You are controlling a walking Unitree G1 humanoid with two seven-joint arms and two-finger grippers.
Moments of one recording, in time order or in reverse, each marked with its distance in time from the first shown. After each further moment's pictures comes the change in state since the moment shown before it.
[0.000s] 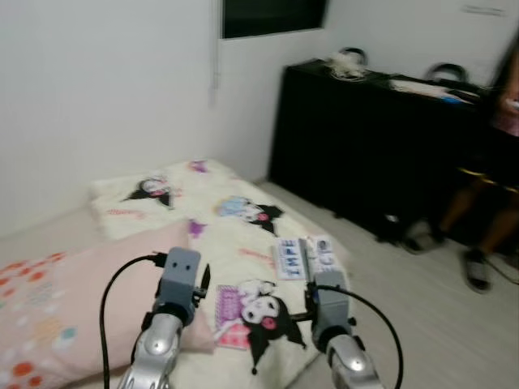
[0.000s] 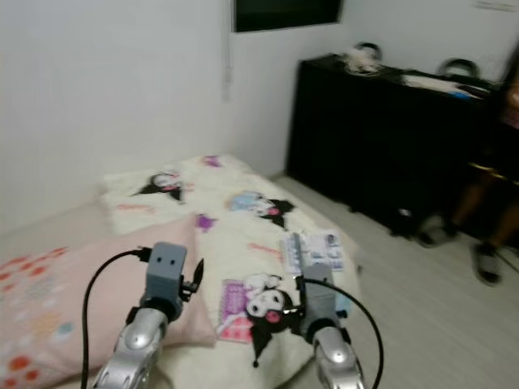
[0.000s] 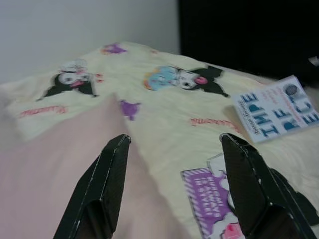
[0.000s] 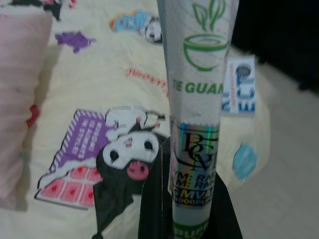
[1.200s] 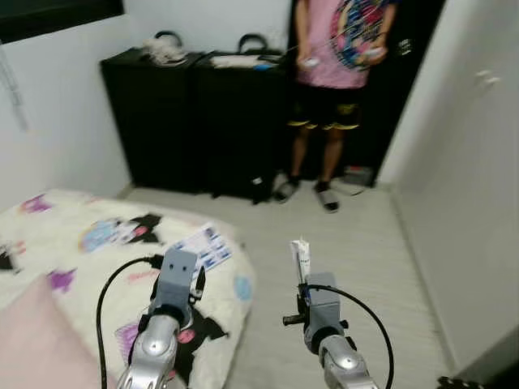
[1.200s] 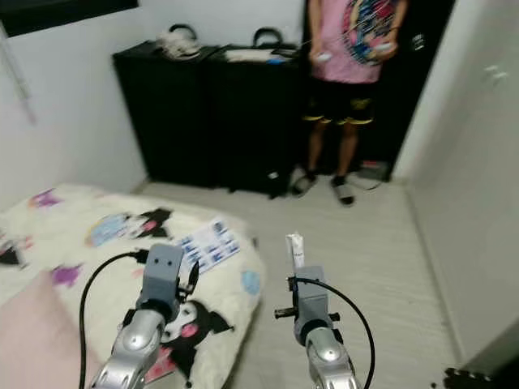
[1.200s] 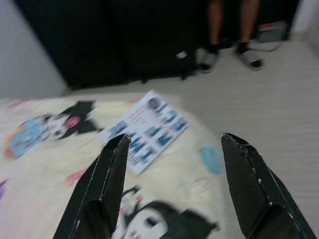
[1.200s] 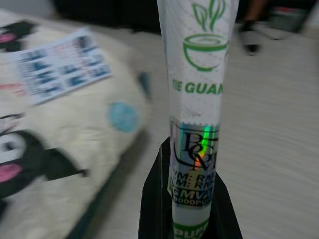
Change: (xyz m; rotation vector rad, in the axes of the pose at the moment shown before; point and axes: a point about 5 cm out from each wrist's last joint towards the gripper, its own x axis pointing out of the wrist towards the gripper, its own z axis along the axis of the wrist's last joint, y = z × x) left arm 0.001 0.004 -0.006 0.018 0.027 0.018; right arm 0.007 0.001 -0.001 0.006 0.035 -0.024
